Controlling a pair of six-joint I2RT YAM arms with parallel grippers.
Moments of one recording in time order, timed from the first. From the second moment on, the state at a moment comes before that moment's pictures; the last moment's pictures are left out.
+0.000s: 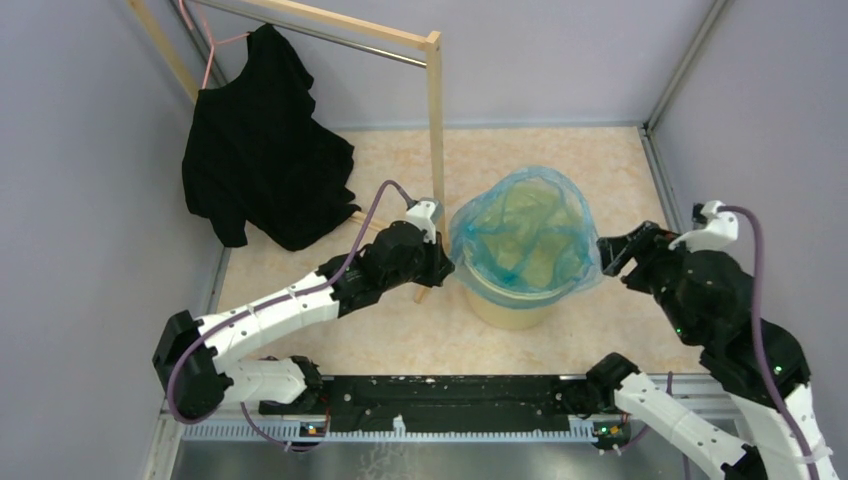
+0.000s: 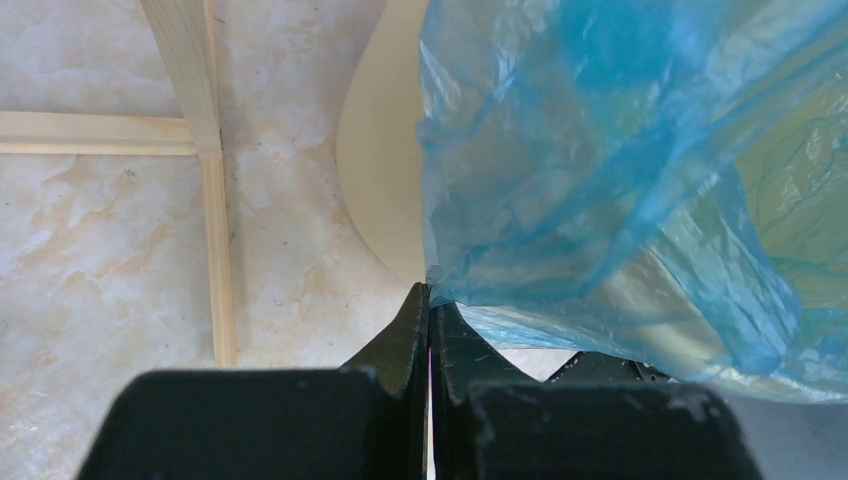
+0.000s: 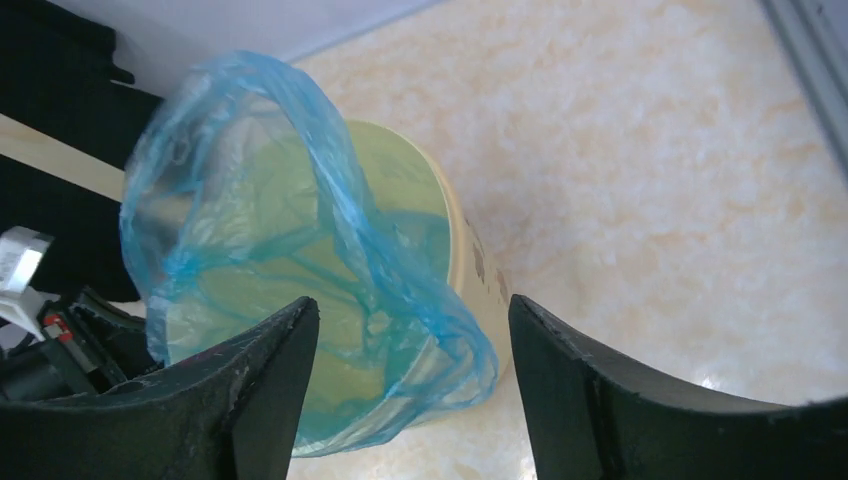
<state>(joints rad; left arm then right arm) -0.94 1.21 0.92 -0.23 -0.08 -0.59 0.60 0.53 1.18 -1.02 0.50 0.61</state>
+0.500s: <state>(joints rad) -0.94 1.22 0.93 -0.26 -0.11 -0.58 0.49 0.99 1.42 -0.84 0.30 0.15</state>
